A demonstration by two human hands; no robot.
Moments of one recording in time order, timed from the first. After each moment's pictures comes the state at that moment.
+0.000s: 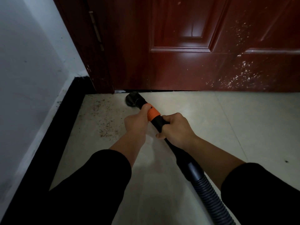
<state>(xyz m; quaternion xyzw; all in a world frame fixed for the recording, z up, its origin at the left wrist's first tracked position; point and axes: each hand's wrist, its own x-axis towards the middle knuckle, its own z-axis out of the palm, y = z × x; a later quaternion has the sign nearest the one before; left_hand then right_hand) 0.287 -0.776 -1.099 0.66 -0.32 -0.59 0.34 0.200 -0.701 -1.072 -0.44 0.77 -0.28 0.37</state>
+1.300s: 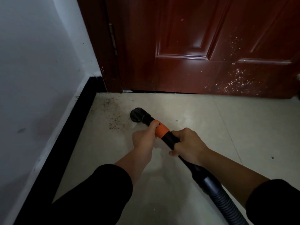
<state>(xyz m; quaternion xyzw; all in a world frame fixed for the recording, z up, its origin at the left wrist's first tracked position) 0.317 -0.695 -1.091 0.64 -0.33 -0.62 0.32 0.206 -0.627 -1.054 -0.52 0.76 -0.17 0.36</state>
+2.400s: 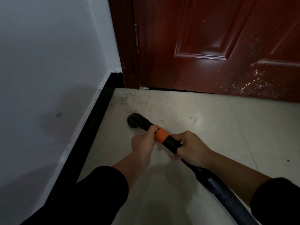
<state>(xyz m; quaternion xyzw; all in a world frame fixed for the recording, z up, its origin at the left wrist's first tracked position) 0.378 -0.672 -1.086 0.67 -0.32 -0.59 0.32 0.246 -0.618 -1.053 -0.58 0.71 -0.15 0.38</state>
